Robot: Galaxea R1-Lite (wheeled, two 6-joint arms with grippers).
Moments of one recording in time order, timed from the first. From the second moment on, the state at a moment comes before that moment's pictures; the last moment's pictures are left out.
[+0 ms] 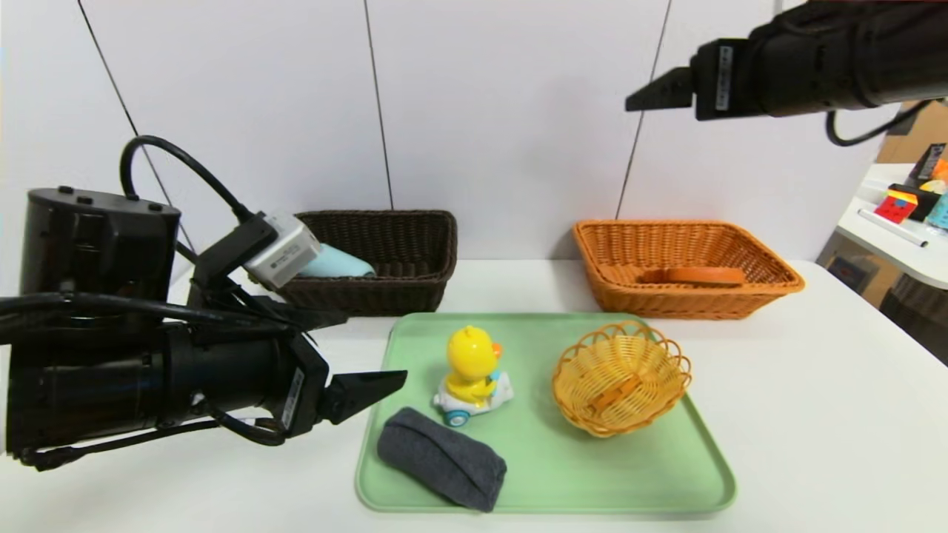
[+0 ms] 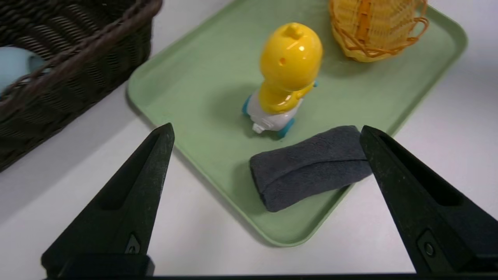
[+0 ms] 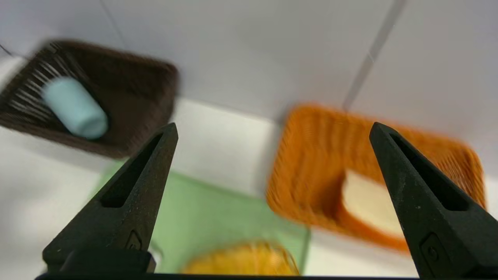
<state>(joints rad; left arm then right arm) -0.54 1.38 -0.77 -0.18 -0.26 0.11 0.42 1.68 -1.86 0.53 -0.14 0.04</state>
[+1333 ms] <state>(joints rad) -0.57 1.79 -0.66 -0.70 -0.39 0.18 0.32 1.46 -1.74 0.58 -0.09 0.09</state>
